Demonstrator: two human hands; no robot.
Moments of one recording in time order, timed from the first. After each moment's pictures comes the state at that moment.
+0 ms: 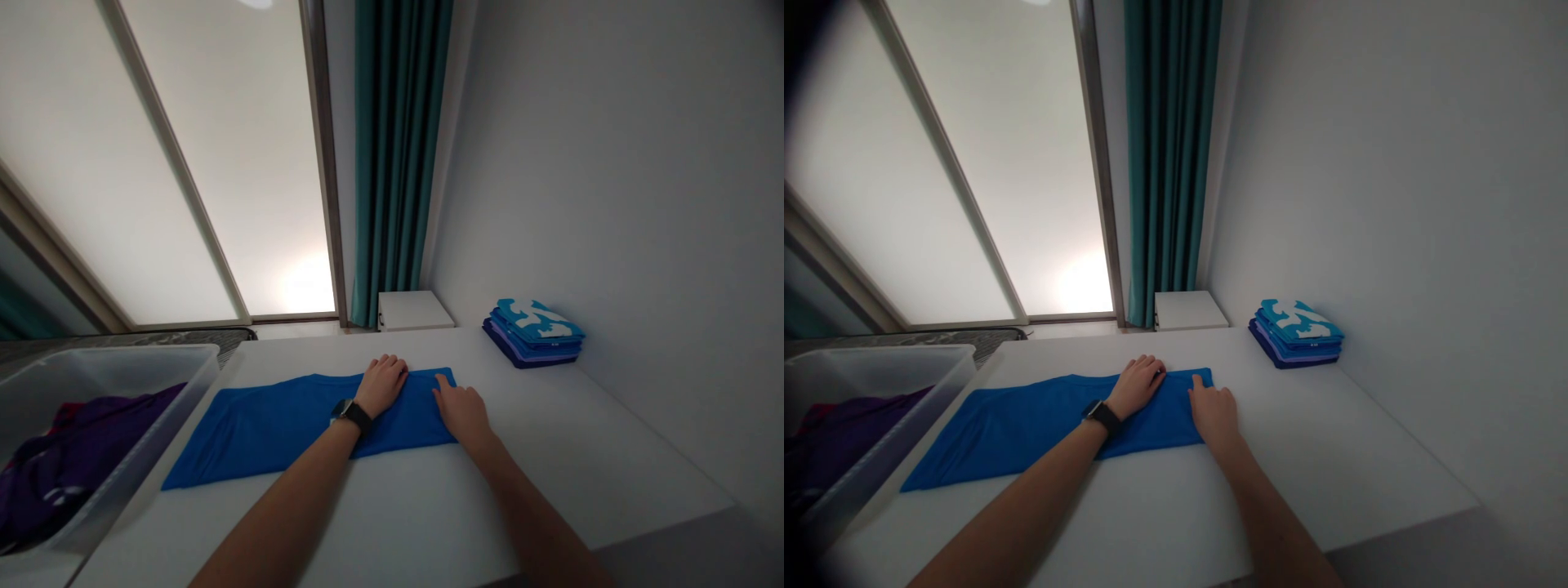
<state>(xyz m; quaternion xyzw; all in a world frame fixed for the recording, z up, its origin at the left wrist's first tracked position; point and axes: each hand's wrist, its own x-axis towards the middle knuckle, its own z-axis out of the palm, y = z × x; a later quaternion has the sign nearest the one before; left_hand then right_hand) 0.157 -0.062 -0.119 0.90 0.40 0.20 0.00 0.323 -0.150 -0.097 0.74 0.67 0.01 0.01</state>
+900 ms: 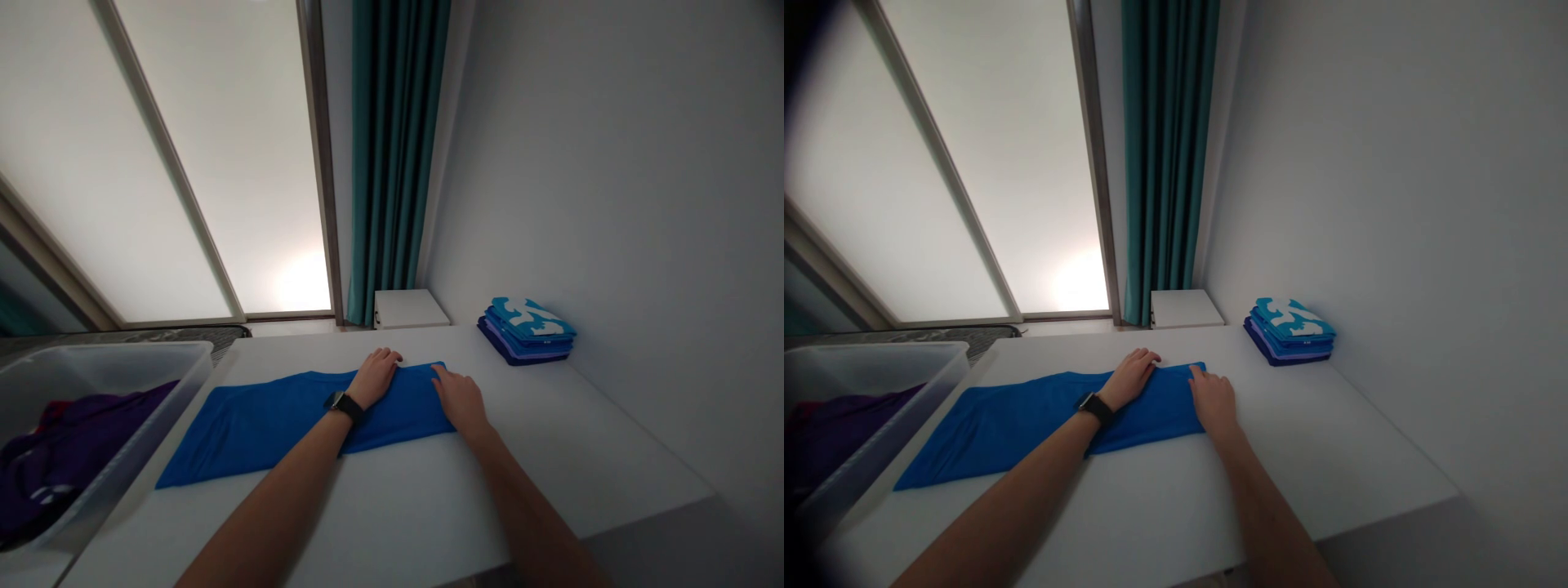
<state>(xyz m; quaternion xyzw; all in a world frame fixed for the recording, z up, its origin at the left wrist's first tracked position) 0.152 -0.046 -0.120 0.90 0.36 0.24 0.08 0.340 -0.140 -0.107 0.73 0.68 0.06 -0.05</state>
